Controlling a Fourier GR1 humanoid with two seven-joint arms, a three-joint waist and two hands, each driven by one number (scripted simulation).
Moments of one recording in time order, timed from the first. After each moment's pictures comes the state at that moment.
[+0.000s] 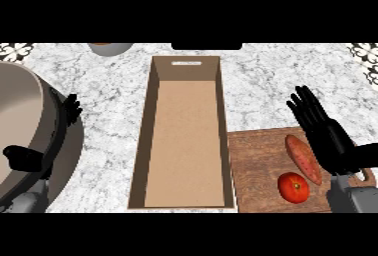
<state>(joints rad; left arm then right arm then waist) -0.09 0.43 -0.10 -1.43 0.20 0.08 -0.10 -0.12 -0.32 0.08 -1.53 -0.39 0.07 -0.03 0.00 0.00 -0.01</state>
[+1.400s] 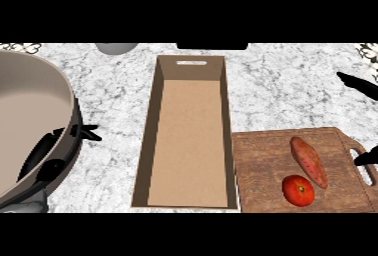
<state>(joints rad) -0.02 0.25 0.08 -1.55 -0.16 -0.12 0.04 -0.33 -0.83 0.08 -1.26 0.05 0.42 -0.30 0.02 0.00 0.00</state>
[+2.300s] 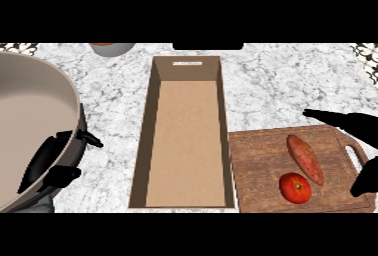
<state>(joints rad) -0.01 0.08 0.20 -1.63 -0.34 -0.22 0.09 -0.28 -0.85 0.25 -1.49 0.26 0.62 0.00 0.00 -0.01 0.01</state>
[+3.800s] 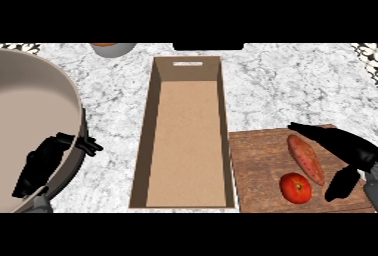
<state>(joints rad) -0.01 0.02 0.27 -1.70 -0.40 -0.33 0.16 -0.20 -0.66 0.23 -1.41 0.53 0.55 -0.04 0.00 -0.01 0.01</state>
